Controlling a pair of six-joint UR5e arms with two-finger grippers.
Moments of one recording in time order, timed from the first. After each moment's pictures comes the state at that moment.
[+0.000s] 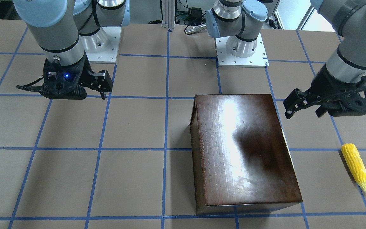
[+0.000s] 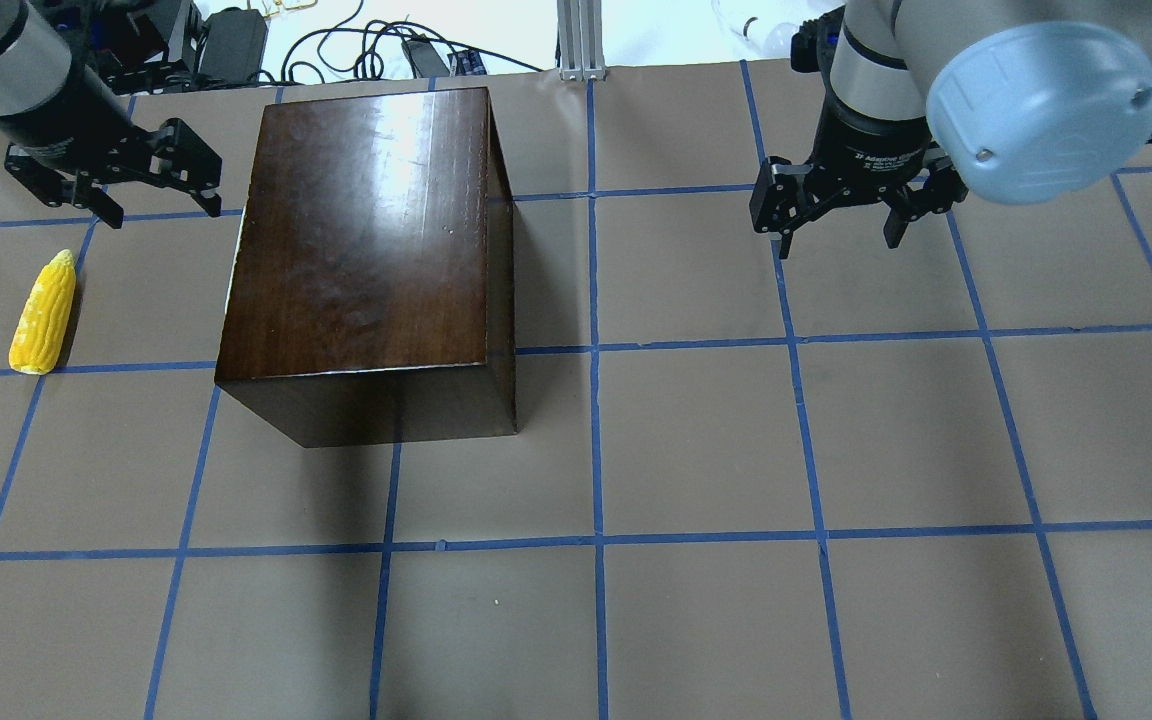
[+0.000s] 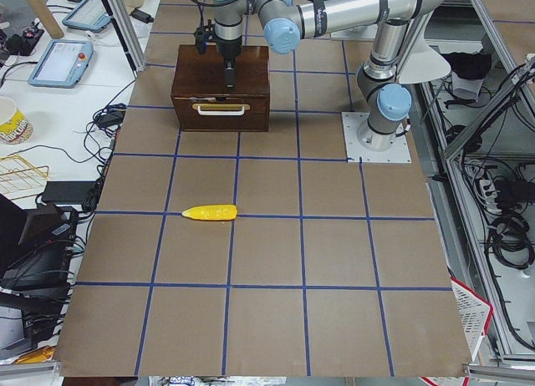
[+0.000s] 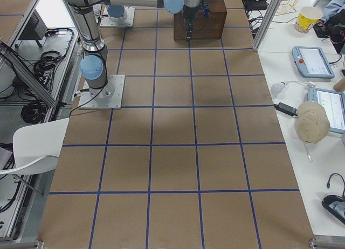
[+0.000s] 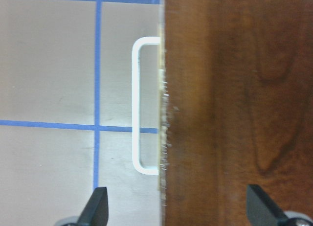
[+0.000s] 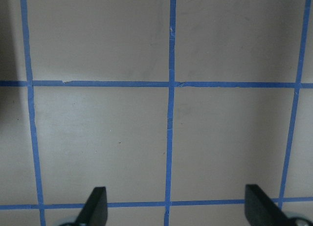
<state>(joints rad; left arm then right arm) -1.29 -1.68 -1.57 -1.40 1.54 0.20 1.65 -1.48 1.58 -1.63 -1.63 0.06</state>
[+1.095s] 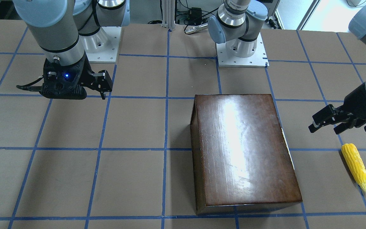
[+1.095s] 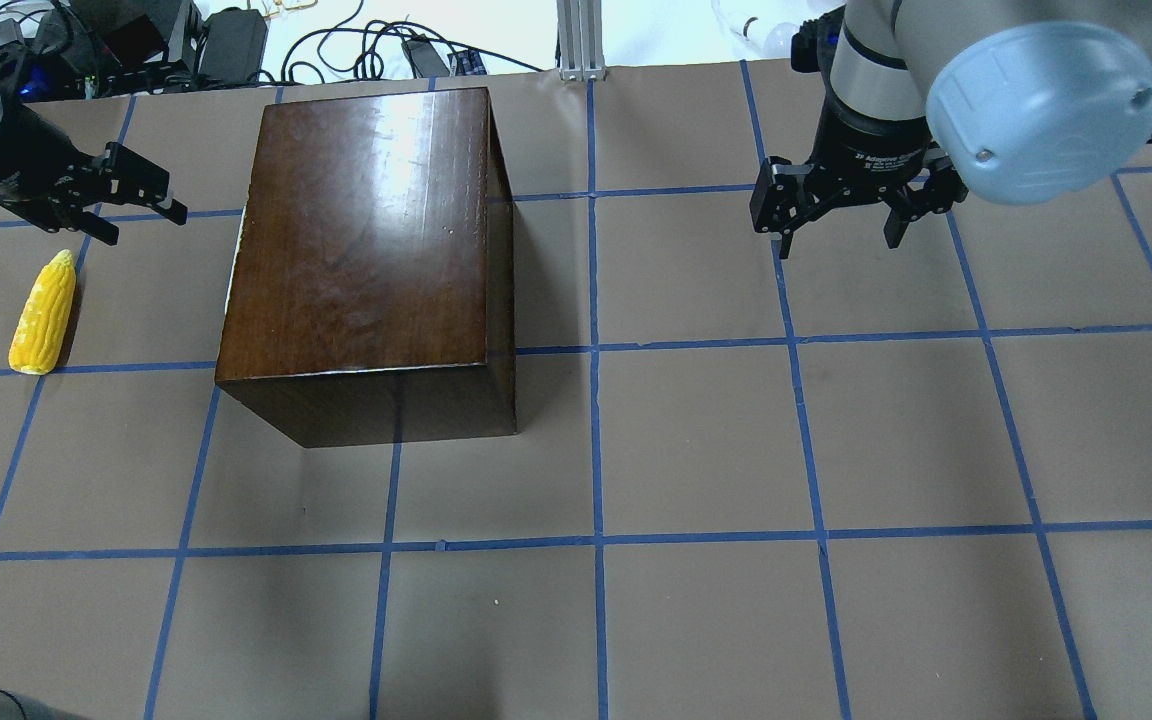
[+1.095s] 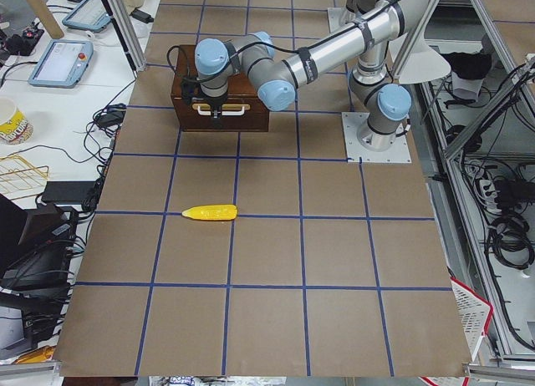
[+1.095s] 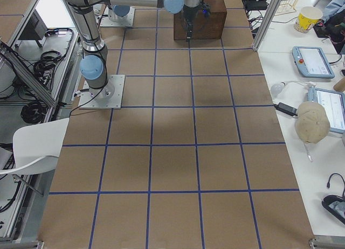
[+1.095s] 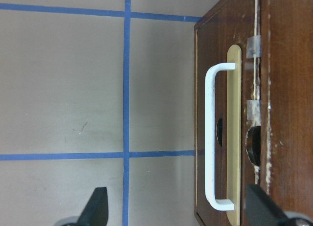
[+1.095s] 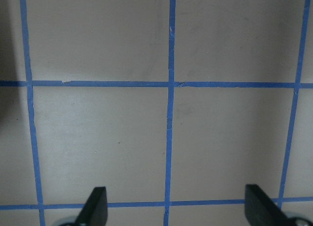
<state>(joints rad) -1.10 -1.84 -1.57 -1.35 1.28 0.44 1.65 -1.48 1.58 -1.63 -1.63 0.06</state>
